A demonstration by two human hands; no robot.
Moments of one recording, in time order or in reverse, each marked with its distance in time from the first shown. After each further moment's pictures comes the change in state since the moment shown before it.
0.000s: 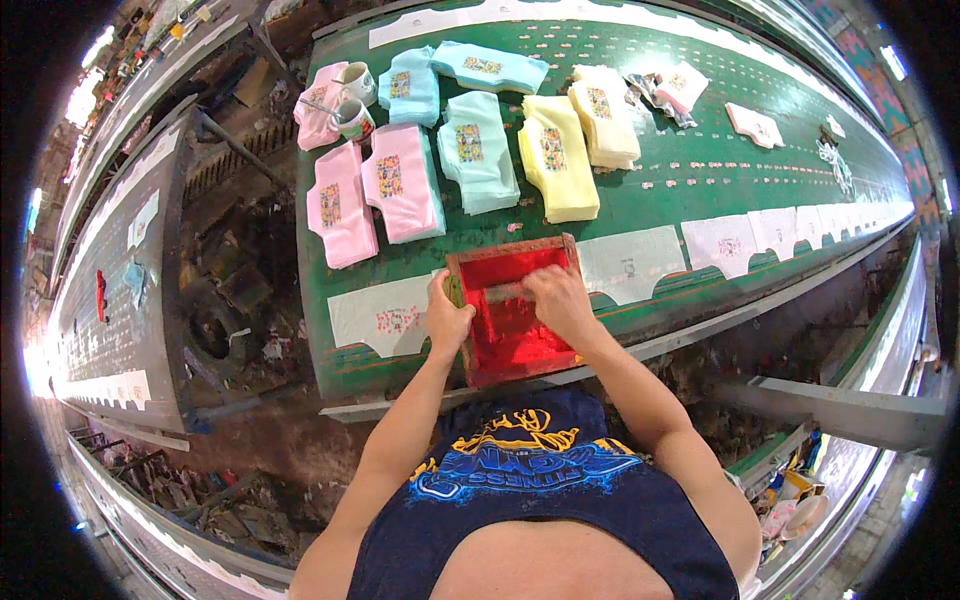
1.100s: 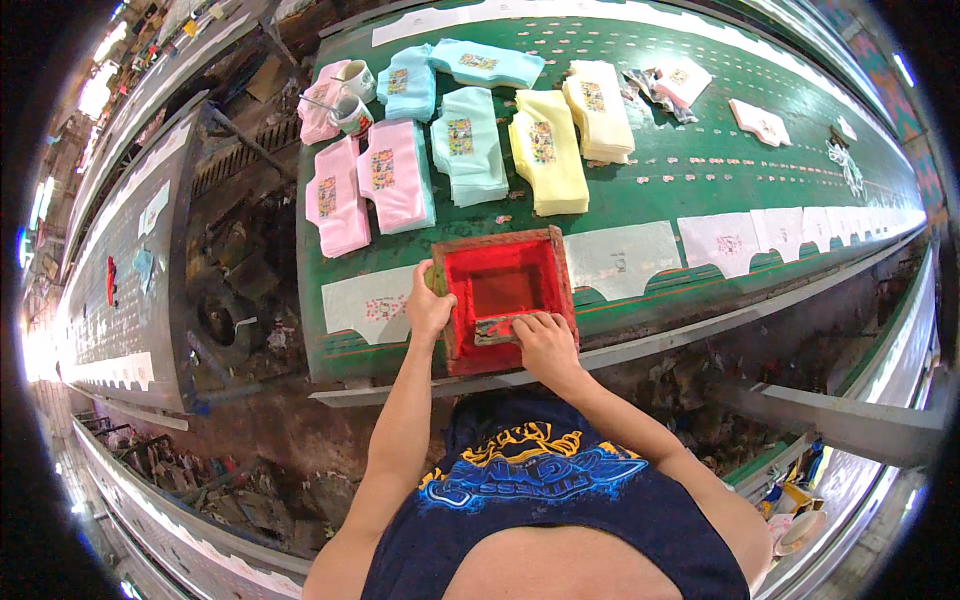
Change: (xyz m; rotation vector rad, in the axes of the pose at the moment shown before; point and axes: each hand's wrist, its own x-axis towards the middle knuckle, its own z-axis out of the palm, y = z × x) left_hand 0.003 0.005 -0.007 -0.052 -0.050 -0.161; right_hand -0.090 -0.036 0.005 0.007 -0.031 0.020
